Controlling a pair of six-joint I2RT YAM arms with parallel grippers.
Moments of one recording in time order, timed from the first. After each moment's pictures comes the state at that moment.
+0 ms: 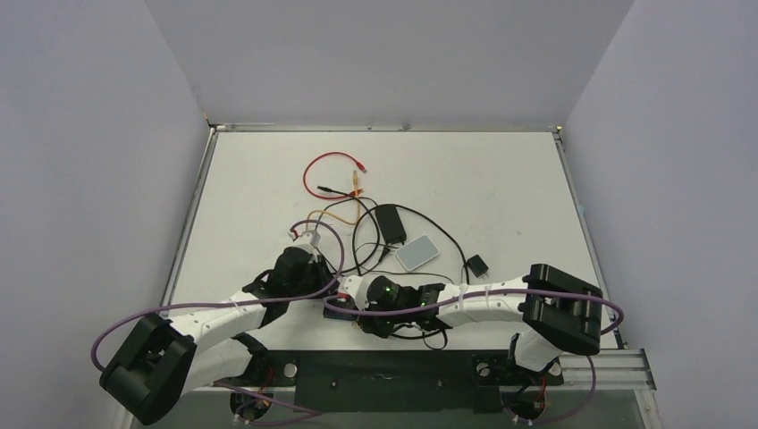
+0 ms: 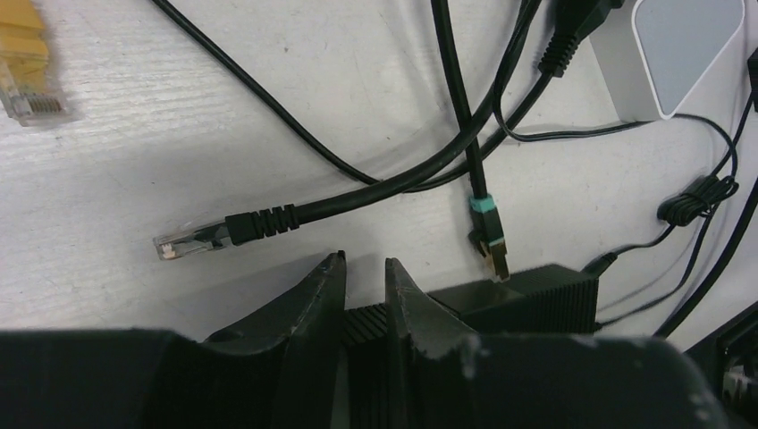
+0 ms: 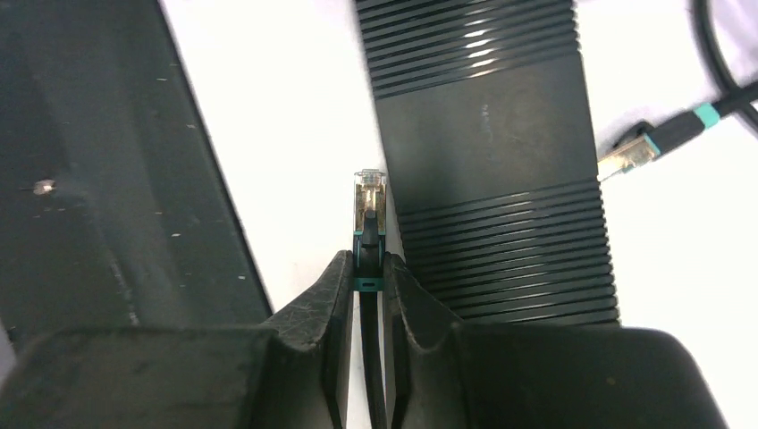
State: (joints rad) left arm -0.60 1.10 0.27 0.11 0.04 -0.67; right arm 1.25 1.56 0.72 0.00 -0.12 0.07
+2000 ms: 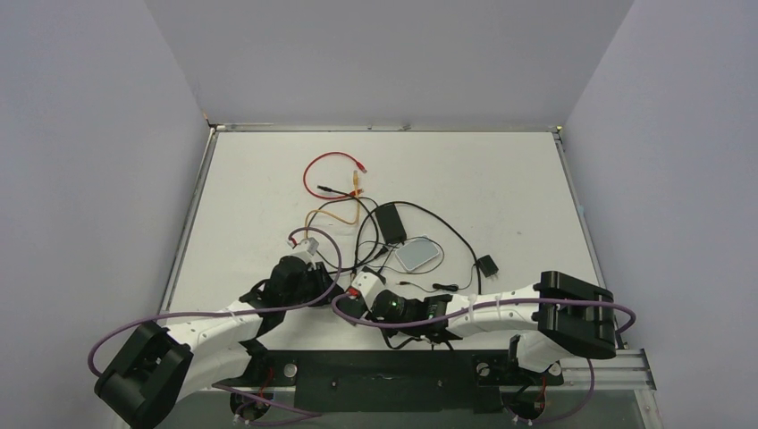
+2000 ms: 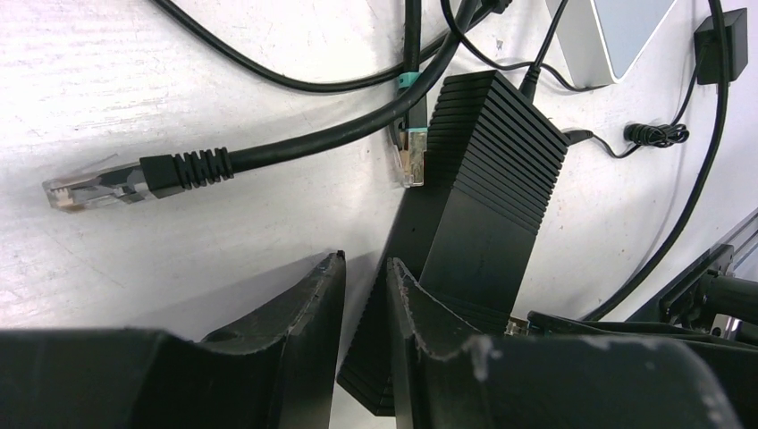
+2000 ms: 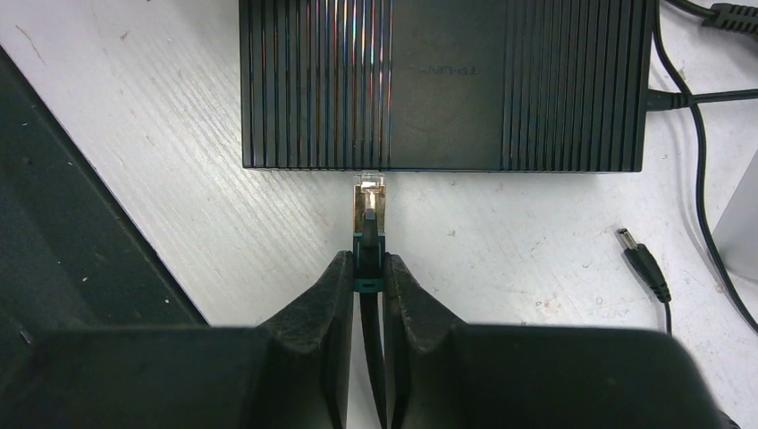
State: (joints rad) left arm -0.61 1.03 0.18 0.19 0.12 -0.76; right arm 1.32 1.49 0.65 0.00 0.24 0.23
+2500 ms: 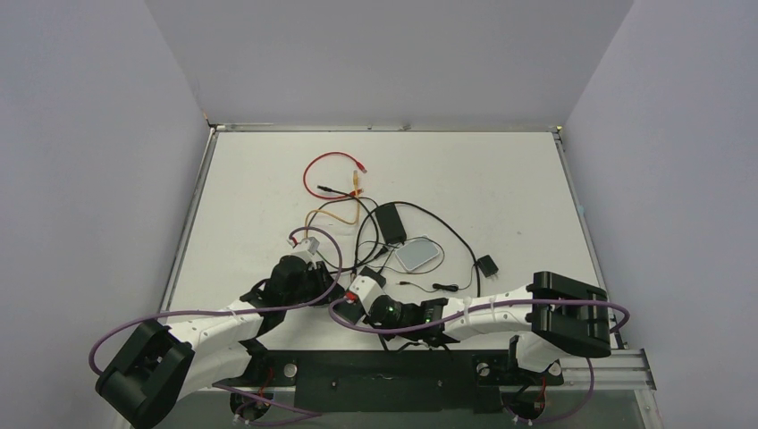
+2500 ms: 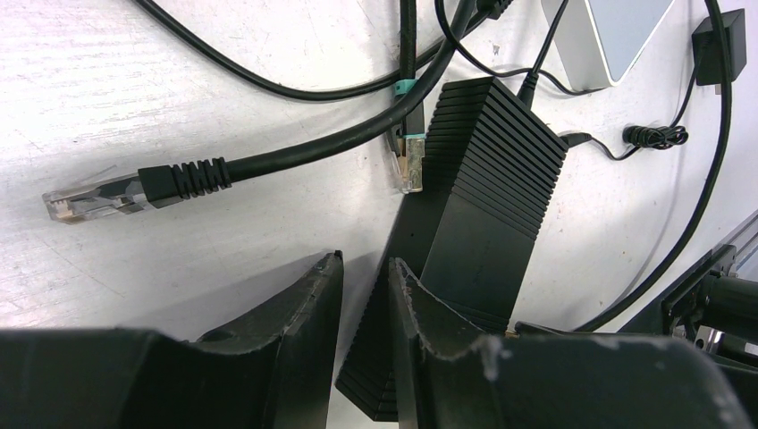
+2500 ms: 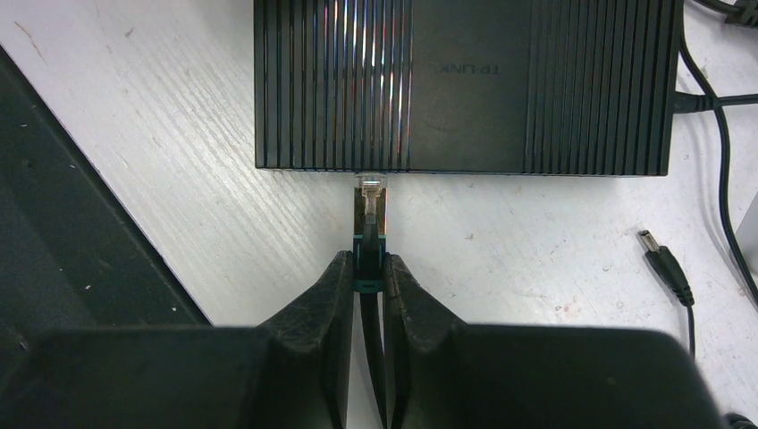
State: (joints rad) left arm -0.61 1.05 0.18 0.22 0.12 -0.75; right arm 1.35 1.52 0.65 0.03 0.27 0.24
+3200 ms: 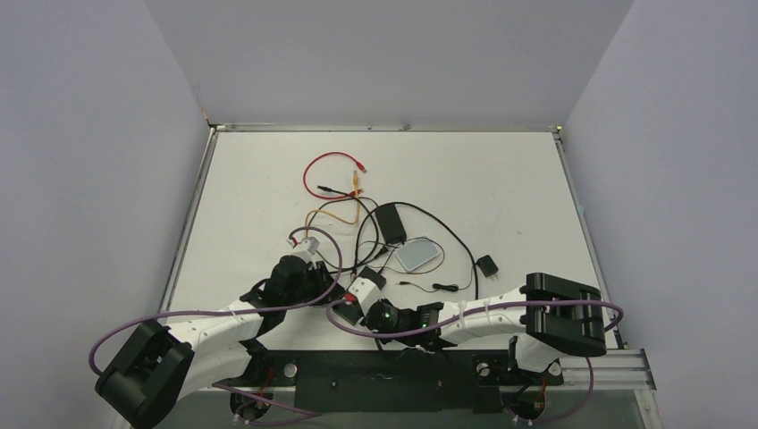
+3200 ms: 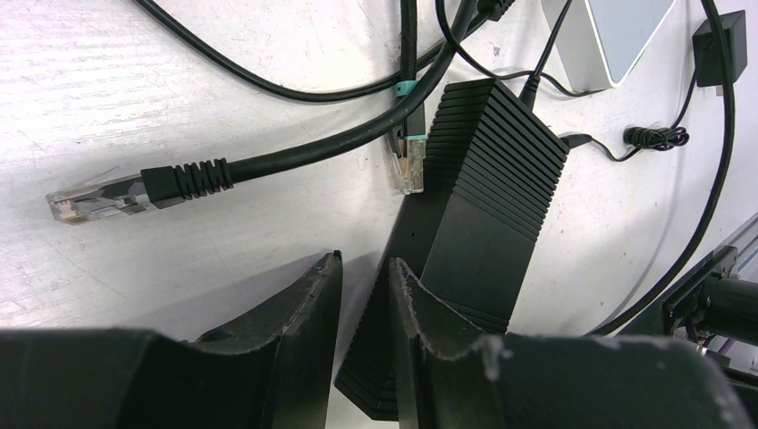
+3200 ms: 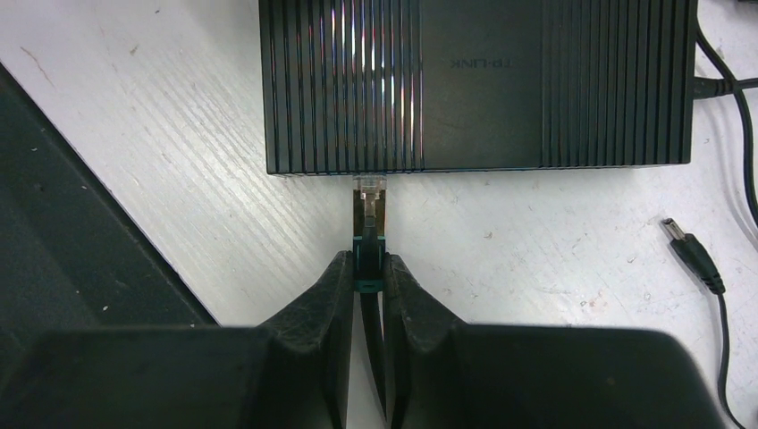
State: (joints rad) left arm -0.61 1.05 0.18 0.22 0.12 -0.74; right arm 1.38 1.55 0.66 0.04 0.33 0.32
